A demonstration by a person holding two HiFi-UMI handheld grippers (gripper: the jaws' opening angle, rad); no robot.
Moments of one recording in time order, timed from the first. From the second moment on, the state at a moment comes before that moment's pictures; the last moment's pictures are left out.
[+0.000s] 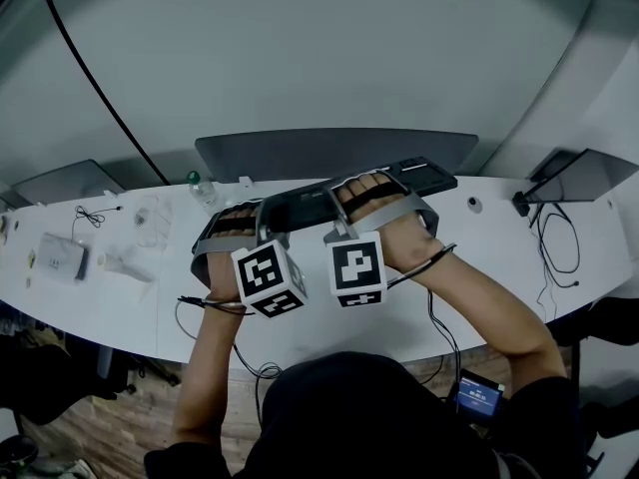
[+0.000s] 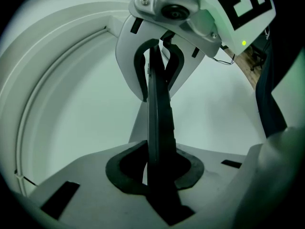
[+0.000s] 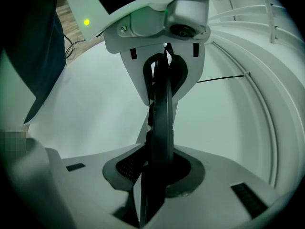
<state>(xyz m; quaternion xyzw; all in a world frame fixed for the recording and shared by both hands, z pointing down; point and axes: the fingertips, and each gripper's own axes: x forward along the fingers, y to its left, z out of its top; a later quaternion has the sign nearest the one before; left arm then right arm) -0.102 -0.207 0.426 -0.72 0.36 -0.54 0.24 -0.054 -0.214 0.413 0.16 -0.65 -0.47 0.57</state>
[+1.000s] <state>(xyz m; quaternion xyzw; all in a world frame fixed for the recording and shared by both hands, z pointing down) -0.098 -0.206 0.423 -0.71 0.39 -0.52 0.28 -0.049 -0.211 0.411 0.18 -0.66 -0.45 0.57</state>
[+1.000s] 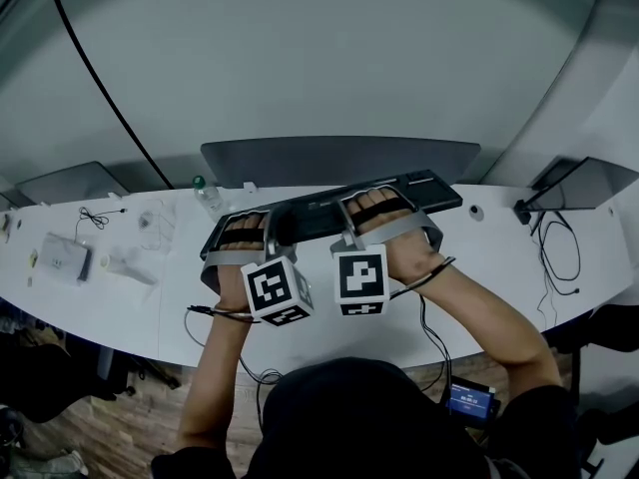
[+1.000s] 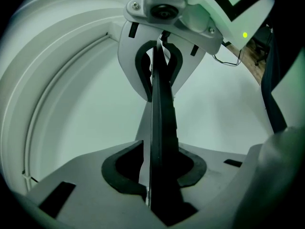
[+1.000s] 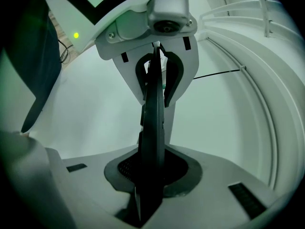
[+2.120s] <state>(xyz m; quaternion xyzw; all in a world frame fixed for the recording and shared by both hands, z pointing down) -0.091 -0.201 0.366 -0.68 0.44 -0.44 0.39 -0.034 -0.217 0.392 0.24 -0.70 -0.40 0.55</state>
